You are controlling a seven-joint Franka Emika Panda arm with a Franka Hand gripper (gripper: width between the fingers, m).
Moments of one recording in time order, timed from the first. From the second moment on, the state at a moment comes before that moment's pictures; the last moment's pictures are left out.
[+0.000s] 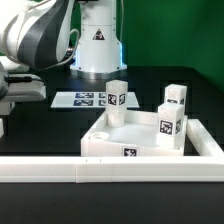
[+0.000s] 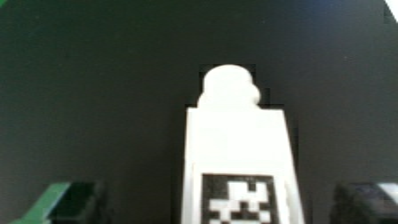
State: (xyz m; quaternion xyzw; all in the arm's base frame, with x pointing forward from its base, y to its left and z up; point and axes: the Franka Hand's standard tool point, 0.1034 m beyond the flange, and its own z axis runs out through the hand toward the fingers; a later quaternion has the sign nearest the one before) arm 0.362 -0.231 0.010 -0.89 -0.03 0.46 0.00
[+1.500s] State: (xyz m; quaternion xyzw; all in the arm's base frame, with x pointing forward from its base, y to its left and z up) arm 0.407 -0.171 0.081 -0.90 -0.02 0.44 -0.02
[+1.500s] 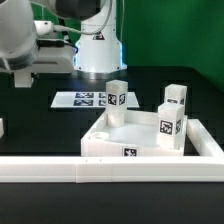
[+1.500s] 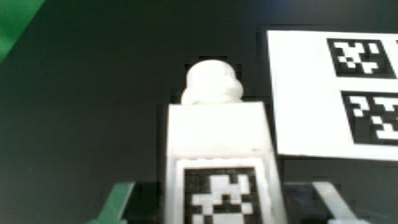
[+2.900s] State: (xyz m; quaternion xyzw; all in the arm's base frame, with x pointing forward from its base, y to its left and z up) arm 0.503 -0.108 0.103 -1.00 0.01 0.04 -0.03
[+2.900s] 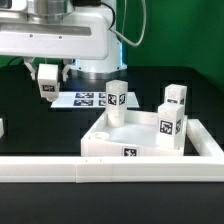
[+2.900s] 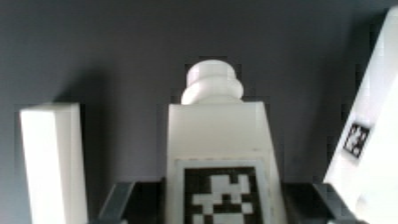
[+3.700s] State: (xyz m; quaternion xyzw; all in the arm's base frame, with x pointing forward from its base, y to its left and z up) arm 0.543 -0.054 0.114 -0.99 0.11 -0.05 0.02
